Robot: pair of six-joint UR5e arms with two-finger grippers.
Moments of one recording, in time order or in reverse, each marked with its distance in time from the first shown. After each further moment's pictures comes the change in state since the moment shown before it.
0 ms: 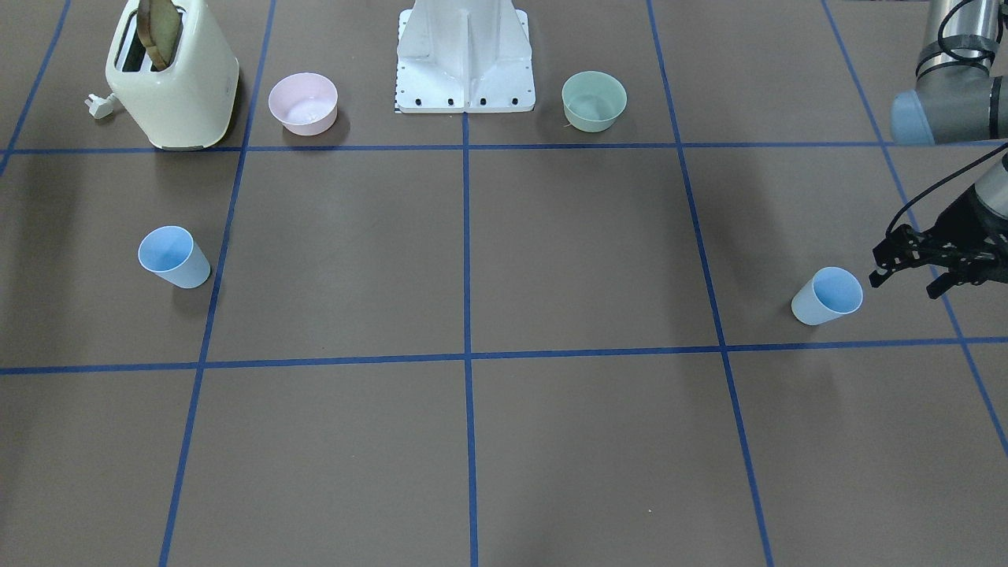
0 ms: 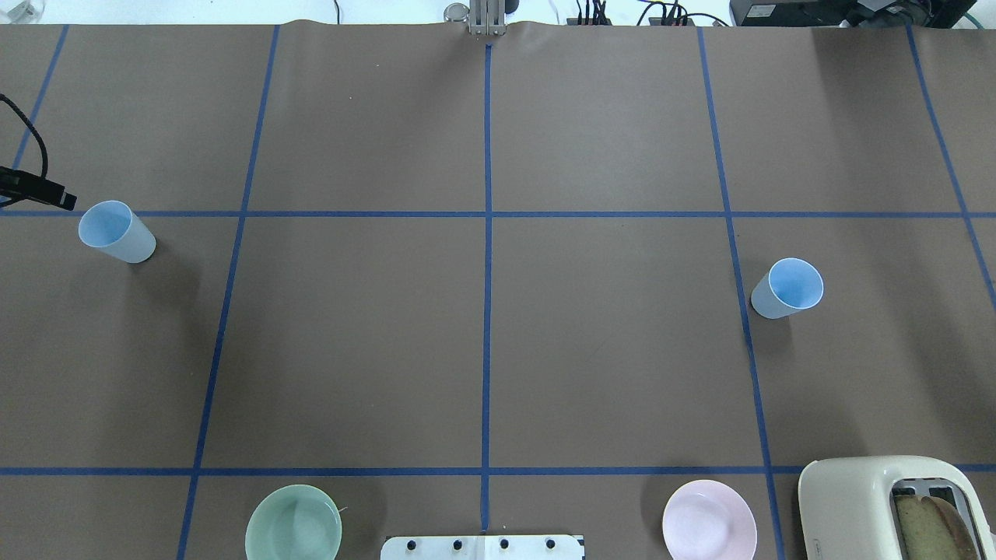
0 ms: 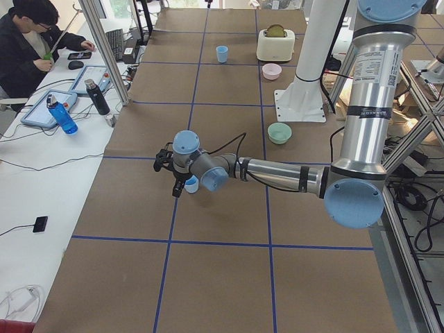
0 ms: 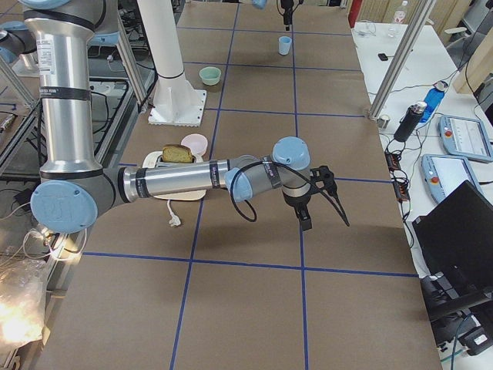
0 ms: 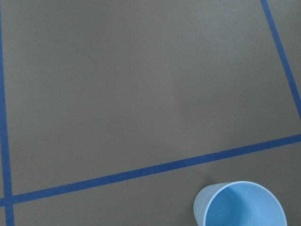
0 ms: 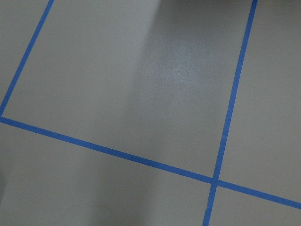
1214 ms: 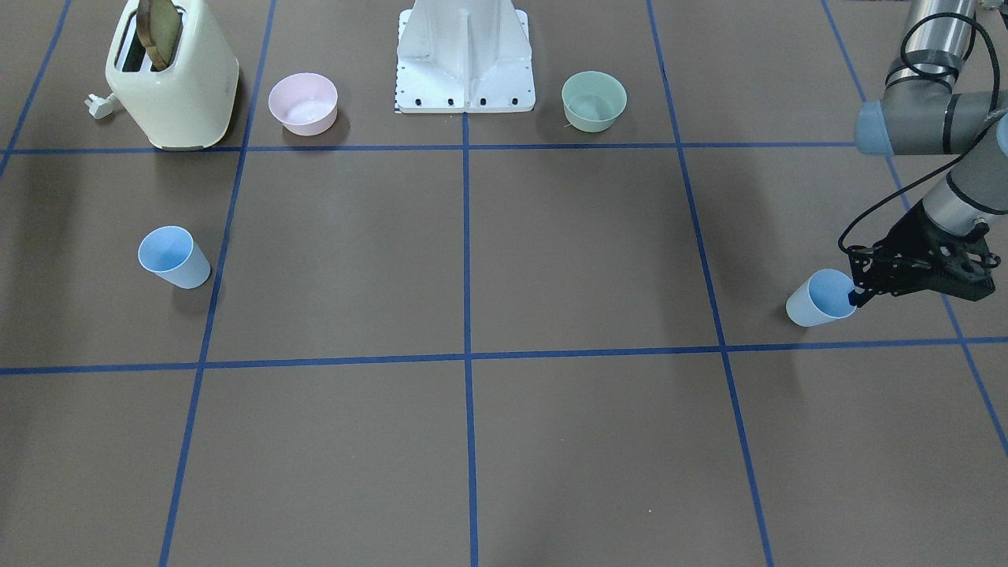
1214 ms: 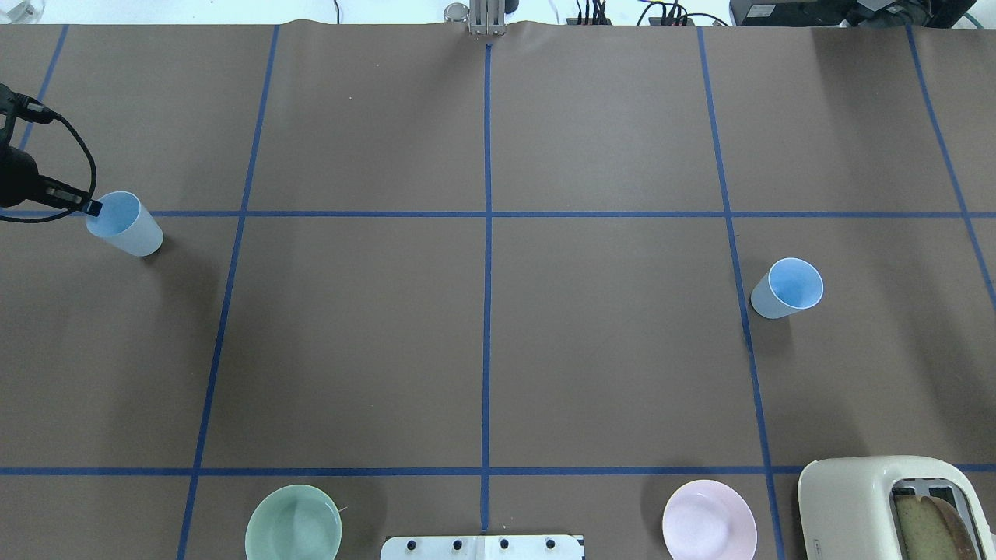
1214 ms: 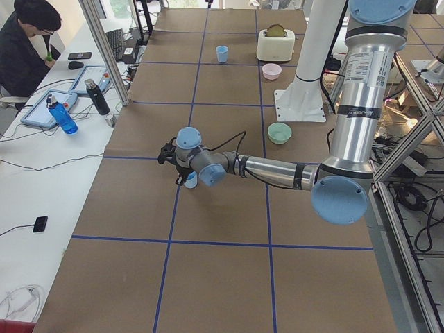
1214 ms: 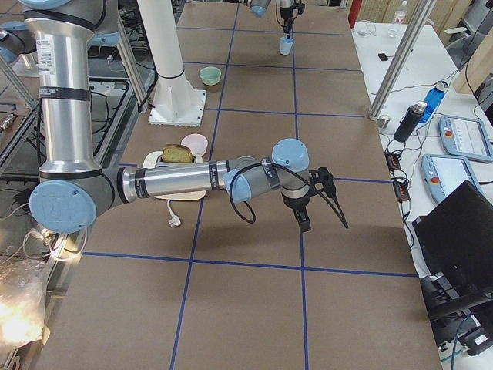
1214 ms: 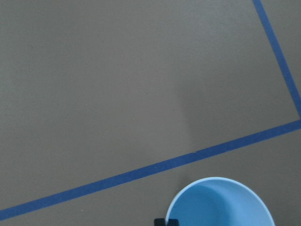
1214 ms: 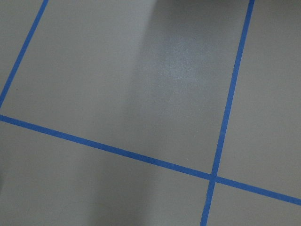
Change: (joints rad) left arm 0.066 -0.033 -0.006 -0.036 0.020 -0.020; right arm 0.000 -0.005 -0.001 0.000 -0.001 0.000
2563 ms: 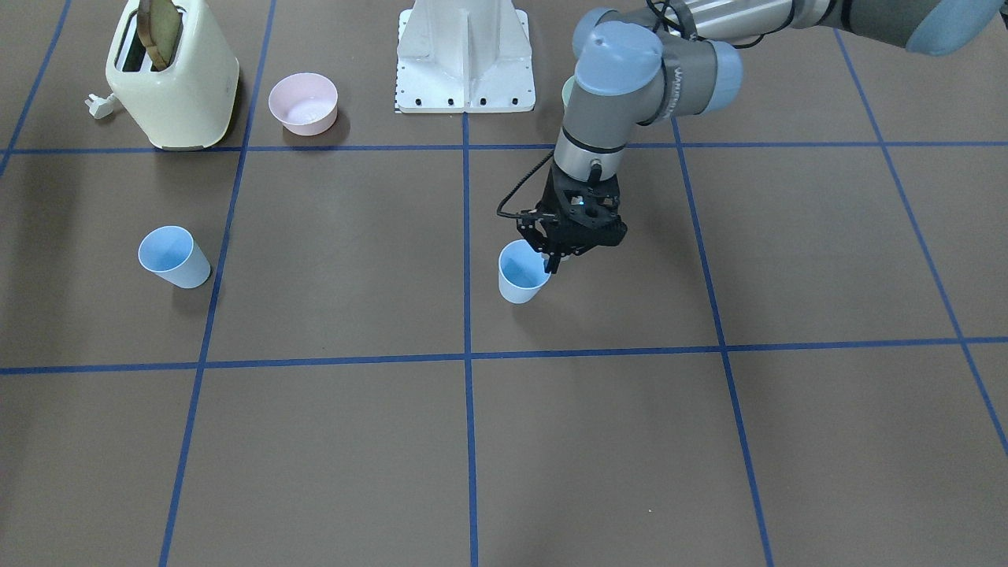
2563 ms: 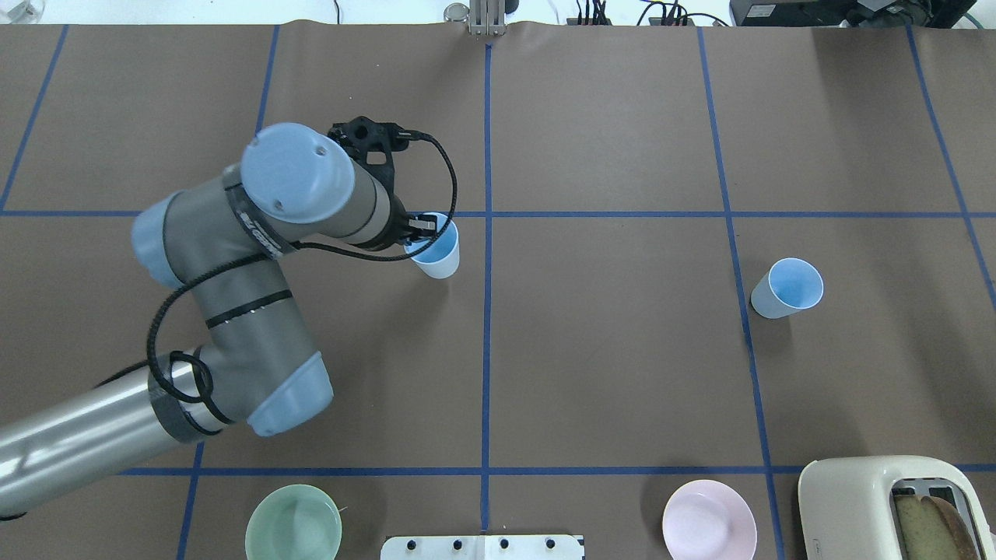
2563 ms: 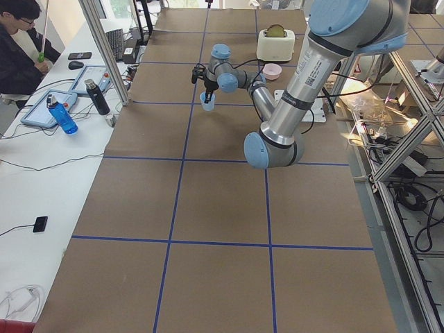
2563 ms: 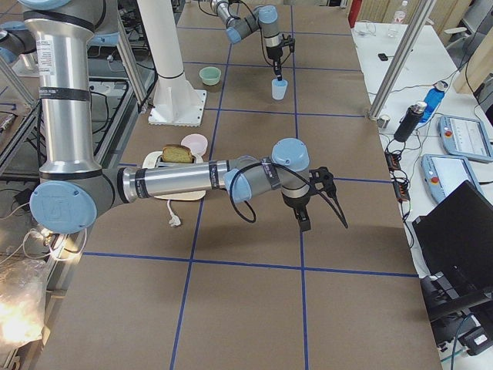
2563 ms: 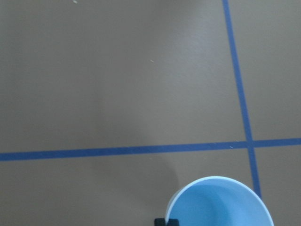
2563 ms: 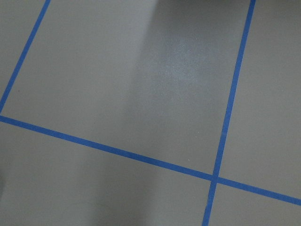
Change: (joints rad) left arm 0.540 -0.550 -0.130 0.478 0.477 -0.648; right arm 0.000 0.002 0.002 0.000 0.003 0.013
